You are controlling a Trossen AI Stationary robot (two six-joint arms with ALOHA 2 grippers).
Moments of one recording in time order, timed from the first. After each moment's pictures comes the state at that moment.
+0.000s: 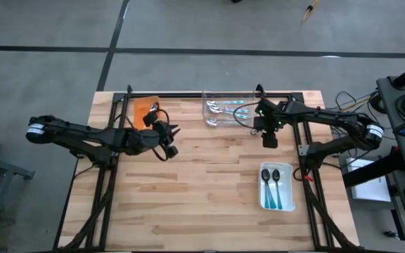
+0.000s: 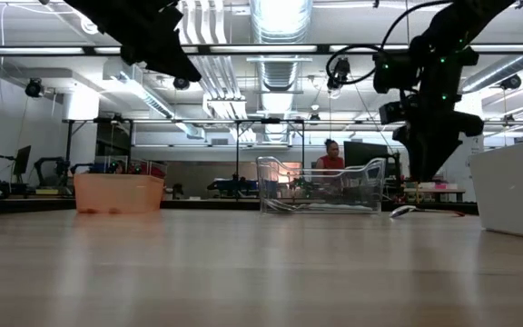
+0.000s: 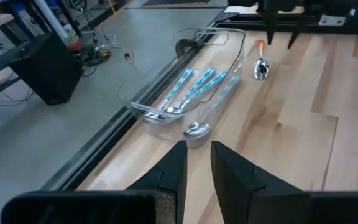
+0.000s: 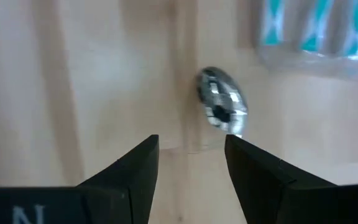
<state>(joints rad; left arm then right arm) -0.09 1.13 0.77 -0.18 -0.70 -0.13 -0.56 1.29 0.80 -0.80 -0.05 -0.49</state>
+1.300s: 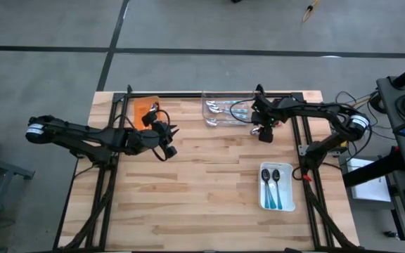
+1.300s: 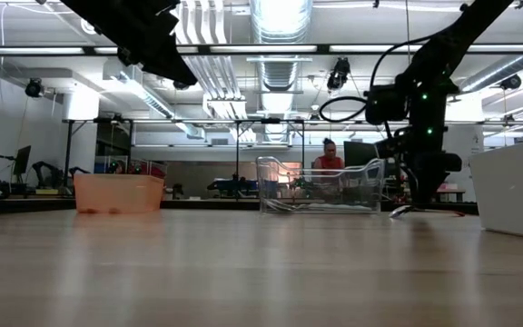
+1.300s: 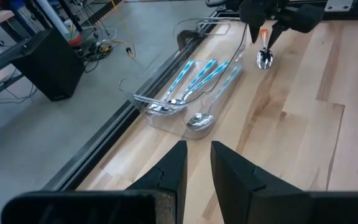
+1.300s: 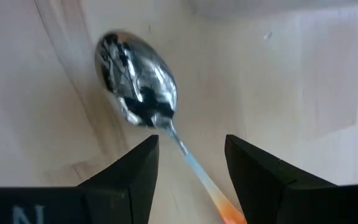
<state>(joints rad) -0.09 1.12 0.77 -0.23 -0.70 -0.13 -0.68 1.49 0.78 -0.67 0.09 -0.47</state>
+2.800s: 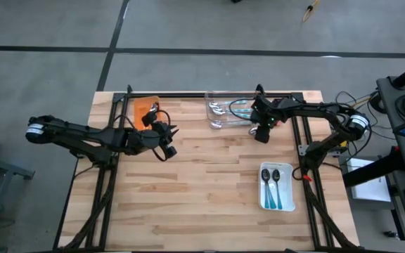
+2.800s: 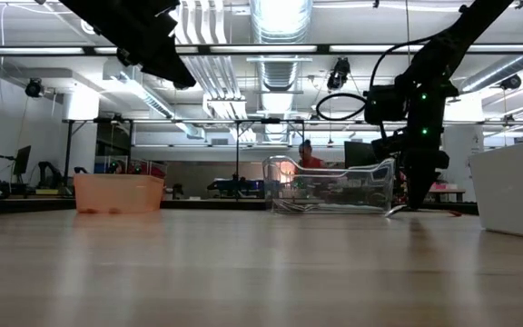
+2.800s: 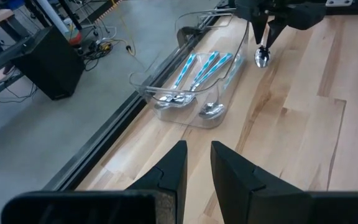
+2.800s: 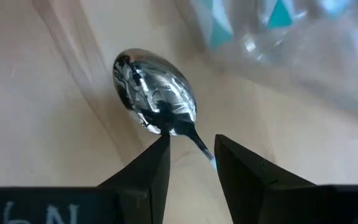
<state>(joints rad) -0.09 1.12 0.77 -0.25 -0.70 -0.13 -0.68 1.49 0.78 -0.63 0.00 -0.31</state>
